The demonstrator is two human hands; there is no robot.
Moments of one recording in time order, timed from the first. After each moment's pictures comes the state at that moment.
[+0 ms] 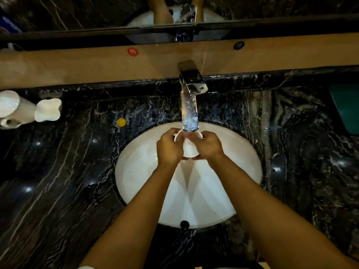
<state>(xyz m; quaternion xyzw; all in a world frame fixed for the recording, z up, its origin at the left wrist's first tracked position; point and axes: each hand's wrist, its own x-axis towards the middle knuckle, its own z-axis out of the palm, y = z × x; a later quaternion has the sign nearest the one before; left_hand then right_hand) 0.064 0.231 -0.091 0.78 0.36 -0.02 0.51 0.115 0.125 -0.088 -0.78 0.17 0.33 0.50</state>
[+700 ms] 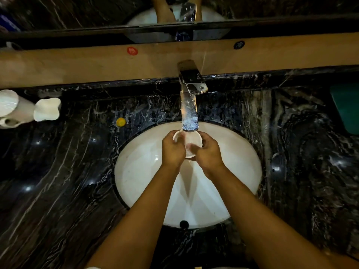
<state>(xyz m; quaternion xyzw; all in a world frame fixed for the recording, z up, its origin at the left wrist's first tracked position) 0.066 0.216 -0.088 0.62 0.44 -0.01 0.65 0.088 0.122 -0.102 -0.70 0.17 0.27 0.64</state>
